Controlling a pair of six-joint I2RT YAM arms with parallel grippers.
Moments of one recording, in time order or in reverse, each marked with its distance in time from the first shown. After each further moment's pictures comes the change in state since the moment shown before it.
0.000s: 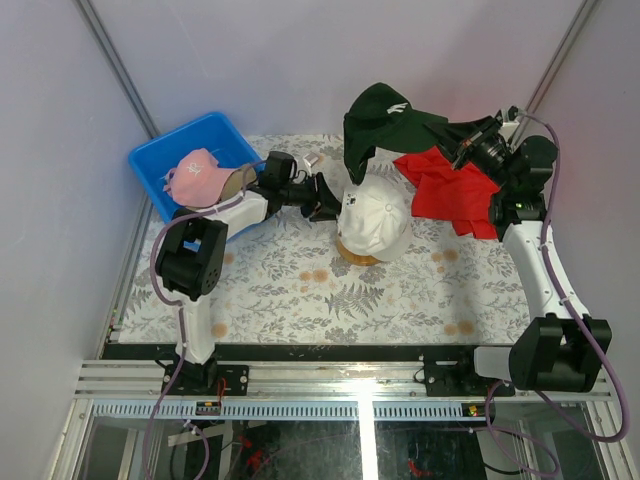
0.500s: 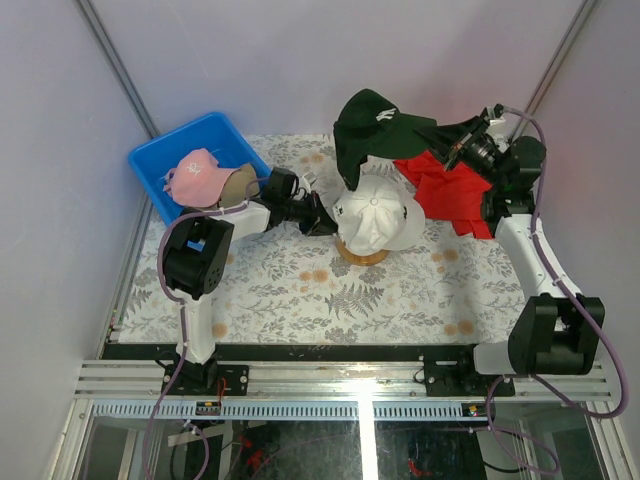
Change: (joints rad) left arm -0.018 0.027 -0.096 0.012 -0.038 -0.035; right arm 0.015 0.075 -0.013 0.133 -0.085 0.001
